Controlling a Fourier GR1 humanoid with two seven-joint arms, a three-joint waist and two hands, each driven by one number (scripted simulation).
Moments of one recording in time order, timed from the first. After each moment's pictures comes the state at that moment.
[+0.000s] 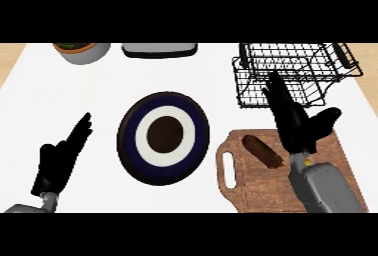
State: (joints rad) left arm -0.02 0.48 -0.27 -1.48 0.21 0.21 0.11; right arm -0.29 -0.21 0.20 -1.45 -0.29 -0.24 0.07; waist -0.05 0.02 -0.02
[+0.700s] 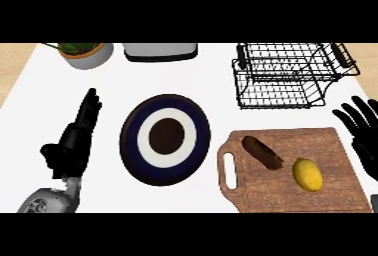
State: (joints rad) left arm -0.13 0.34 -0.25 -1.56 0.14 0.37 0.01; right arm -0.07 -0.37 -0.20 -1.41 -0.88 0.37 -0.07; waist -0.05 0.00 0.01
